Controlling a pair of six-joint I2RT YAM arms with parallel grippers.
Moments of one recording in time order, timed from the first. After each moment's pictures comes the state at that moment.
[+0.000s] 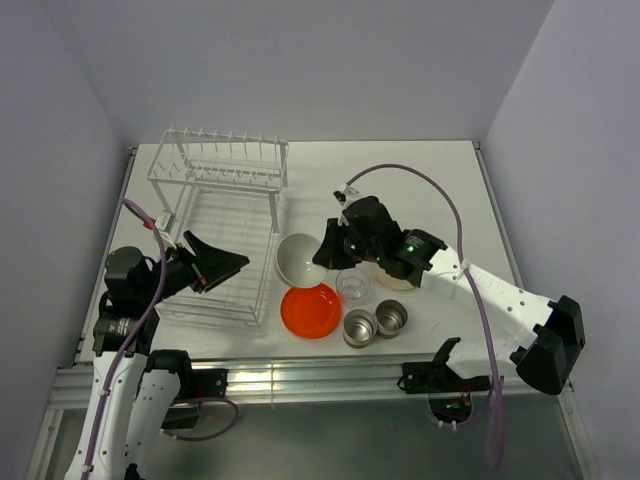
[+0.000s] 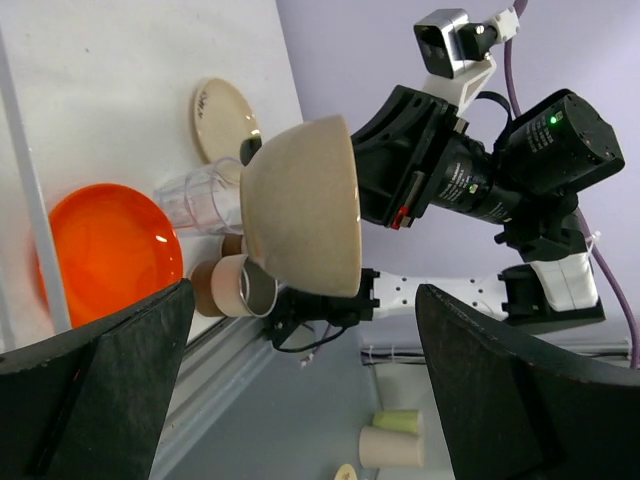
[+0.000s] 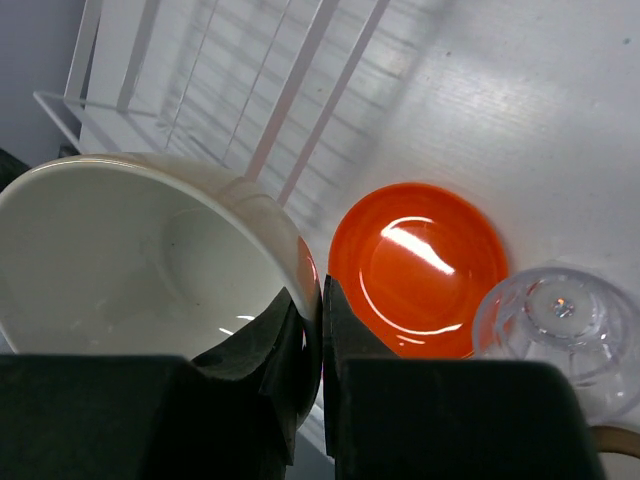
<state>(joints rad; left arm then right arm) -0.04 0.50 0.63 -0.36 0.82 -0.98 0.81 1.23 1.07 -0.48 -0.08 0.66</state>
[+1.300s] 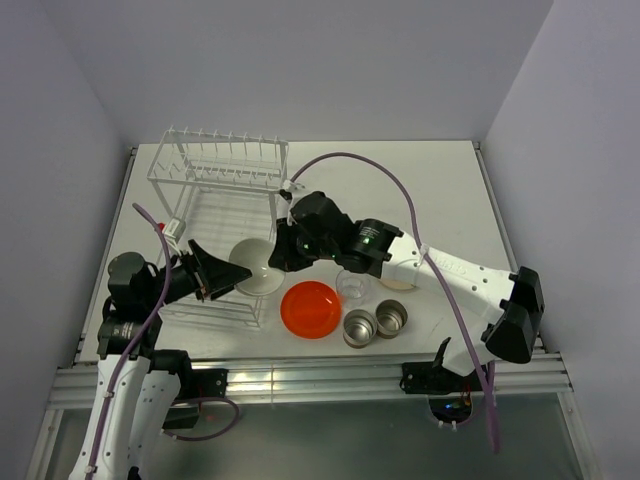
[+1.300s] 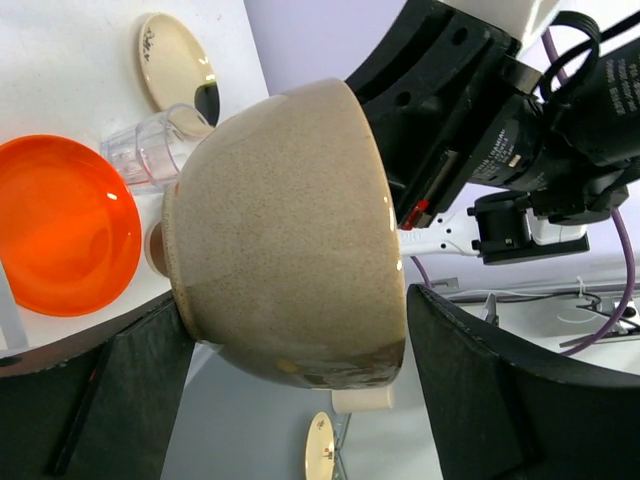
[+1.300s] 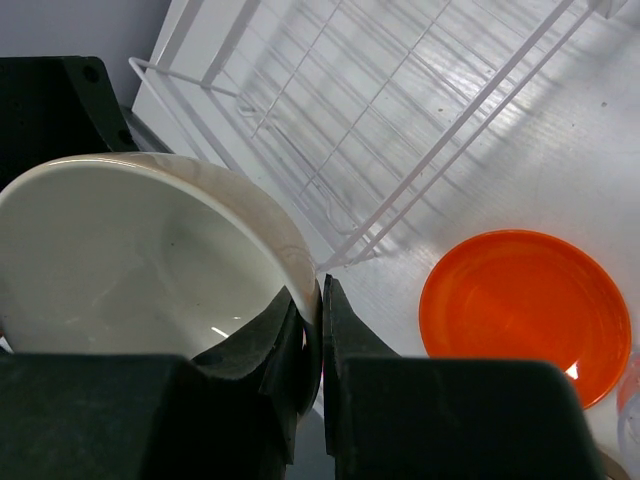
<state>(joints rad) -0.04 0.46 0.56 -0.28 0.99 -1.06 1.03 1.47 1.38 -0.52 -0.03 0.66</state>
